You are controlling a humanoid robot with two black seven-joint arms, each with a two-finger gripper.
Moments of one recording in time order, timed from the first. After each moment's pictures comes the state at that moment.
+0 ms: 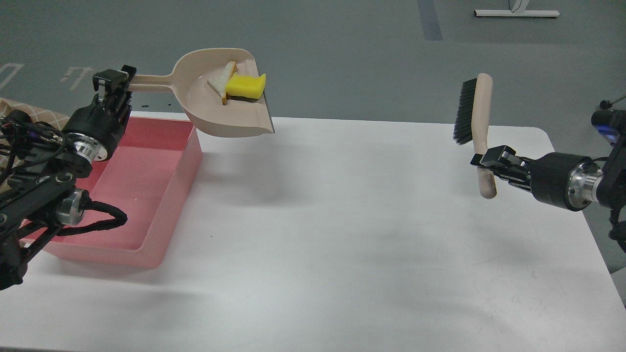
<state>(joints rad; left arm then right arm) -0.48 0.76 -0.80 -1.23 0.60 0.25 -0.31 0.47 -0.79 1.00 1.59 -1.07 0.49 -0.42</state>
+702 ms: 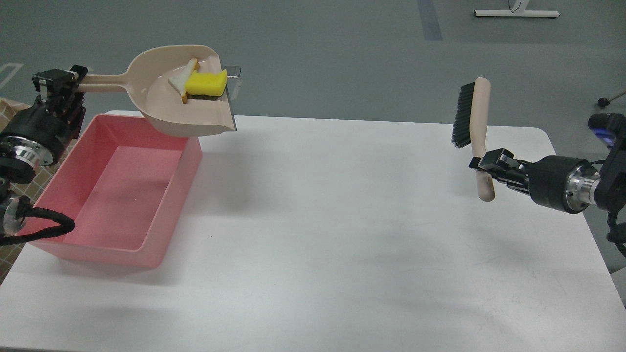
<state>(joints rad) -0.33 0.89 -0.97 -1.23 0.57 0.08 -0.34 0.46 -0.79 1.00 1.59 -1.07 0.49 -0.42</state>
